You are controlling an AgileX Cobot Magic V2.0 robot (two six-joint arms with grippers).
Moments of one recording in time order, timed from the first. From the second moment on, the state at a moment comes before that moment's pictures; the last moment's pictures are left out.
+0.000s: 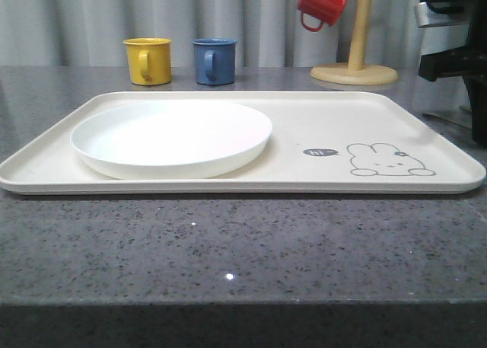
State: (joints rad) left arm -0.64 0.53 -0.80 0.11 0.92 -0.06; right arm 0.10 1.74 -1.36 -0.02 1.09 0.05
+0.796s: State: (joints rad) left arm -0.64 0.53 -0.80 0.11 0.92 -0.06; right arm 0.39 1.67 -1.54 0.05 1.22 0.10
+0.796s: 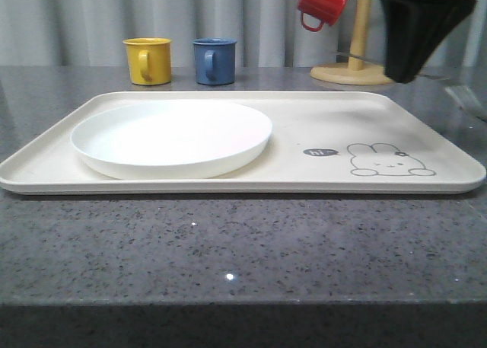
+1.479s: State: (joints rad) left arm -0.64 0.53 -0.80 0.11 0.92 -0.06; right arm 0.51 1.87 -1.59 0.06 1.08 0.51
